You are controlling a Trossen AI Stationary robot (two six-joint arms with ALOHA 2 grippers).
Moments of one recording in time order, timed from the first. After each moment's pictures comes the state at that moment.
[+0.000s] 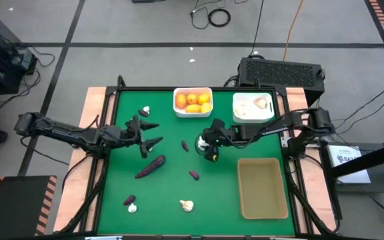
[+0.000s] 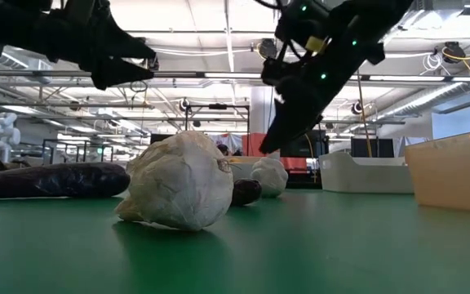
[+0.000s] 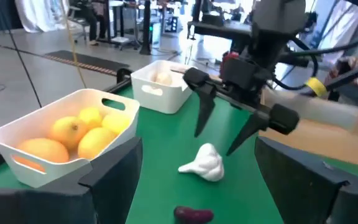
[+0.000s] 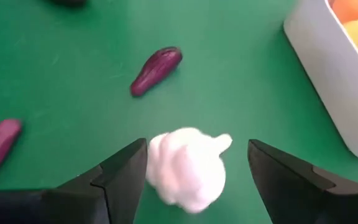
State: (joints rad) left arm -0.11 0.77 0.28 0.36 -0.39 -0.17; right arm -0.02 1.68 0.95 -0.12 0.20 0.14
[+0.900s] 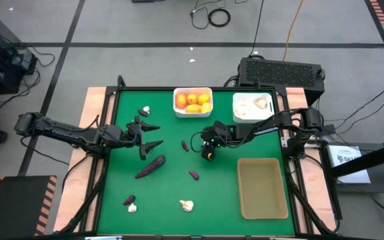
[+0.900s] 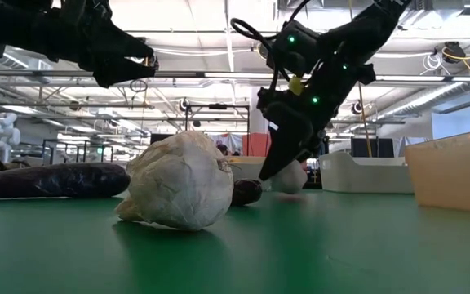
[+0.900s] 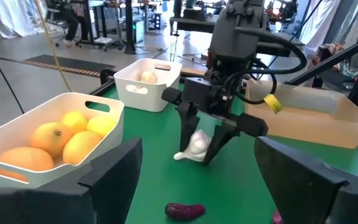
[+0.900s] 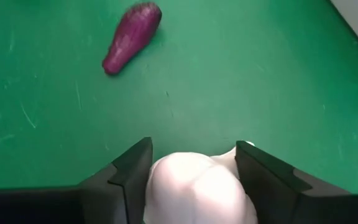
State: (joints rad) left arm -0.11 0.77 0.28 0.36 -0.32 -0.12; right arm -0.05 1.77 0.95 -0.12 0.15 0.33
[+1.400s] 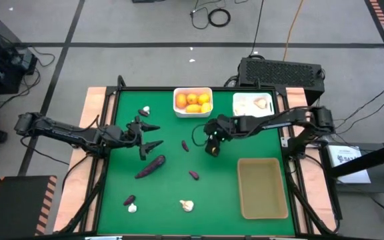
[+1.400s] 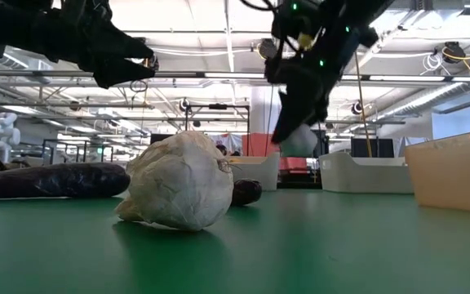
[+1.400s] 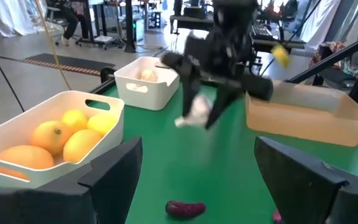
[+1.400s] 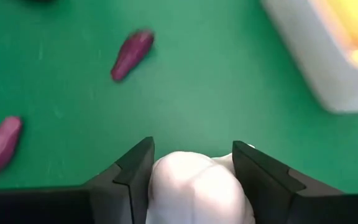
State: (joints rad) left arm -0.11 0.77 0.28 0.35 -0.32 -0.12; right arm -0.08 1.63 1.07 -0.43 0.14 0.27
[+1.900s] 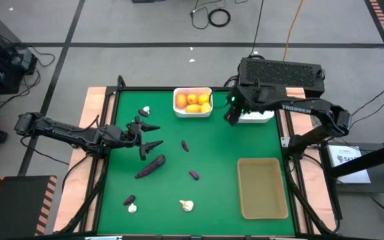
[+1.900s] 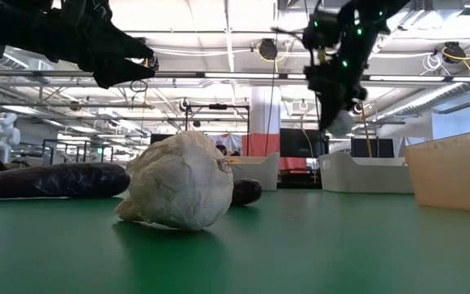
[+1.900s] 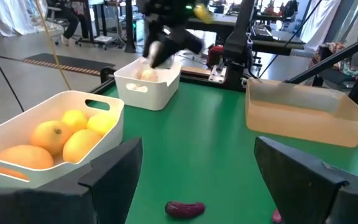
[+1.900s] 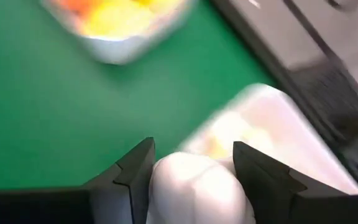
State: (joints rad) left arm -0.11 0.77 0.28 0.35 -0.32 -0.13; right arm -0.45 1.43 1.10 -0.79 0.30 0.20
